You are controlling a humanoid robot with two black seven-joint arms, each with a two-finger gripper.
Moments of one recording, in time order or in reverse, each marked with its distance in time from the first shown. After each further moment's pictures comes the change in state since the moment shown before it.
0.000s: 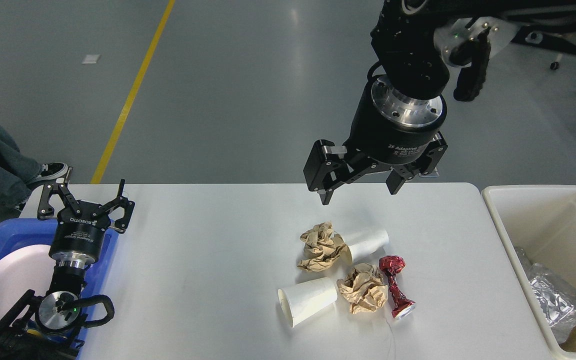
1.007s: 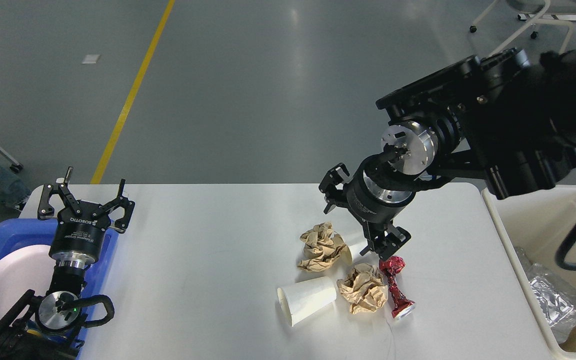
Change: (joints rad) left arm 0.000 0.000 0.000 0.000 0.000 0.000 0.000; right arm -0.364 0.094 -0.053 0.023 0.877 -0.773 -0.104
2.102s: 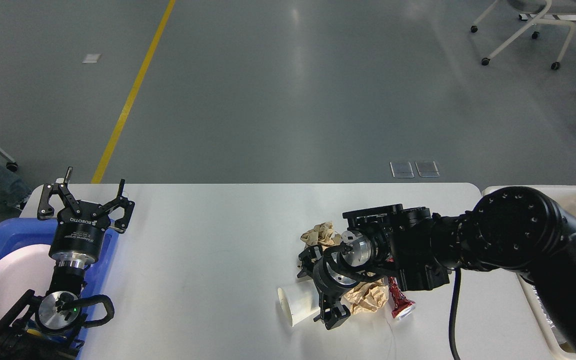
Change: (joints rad) left arm 0.000 0.000 0.000 0.000 0.000 0.000 0.000; right arm -0.873 0.139 0.273 -0.653 -0.156 -0.130 0.043
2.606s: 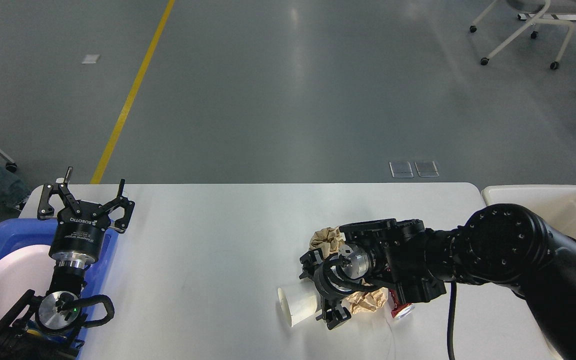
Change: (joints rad) left arm 0.000 0.000 0.000 0.000 0.000 0.000 0.000; right arm -0.062 0.026 -0.001 -0.050 -0.079 -0.019 0.047
